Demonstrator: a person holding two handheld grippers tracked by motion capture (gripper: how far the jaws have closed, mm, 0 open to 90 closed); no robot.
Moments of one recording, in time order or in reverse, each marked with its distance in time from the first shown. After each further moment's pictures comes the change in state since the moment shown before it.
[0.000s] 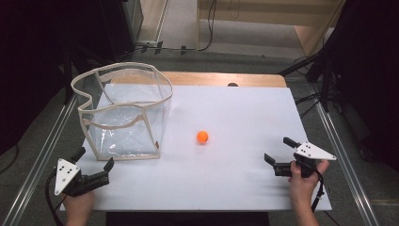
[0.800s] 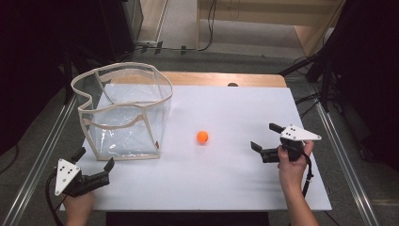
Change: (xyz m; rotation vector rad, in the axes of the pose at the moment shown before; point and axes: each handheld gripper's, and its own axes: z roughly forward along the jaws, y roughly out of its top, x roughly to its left) left arm -0.001 0.000 0.000 -0.001 -0.002 0.003; right arm 0.014 0.053 0.033 0.023 0.076 -0.047
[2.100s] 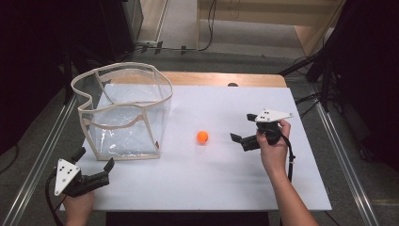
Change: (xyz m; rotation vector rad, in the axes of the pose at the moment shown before) left arm 0.000 0.000 0.000 0.000 -0.003 -0.002; right arm 0.017 0.046 0.053 0.122 0.130 -0.032
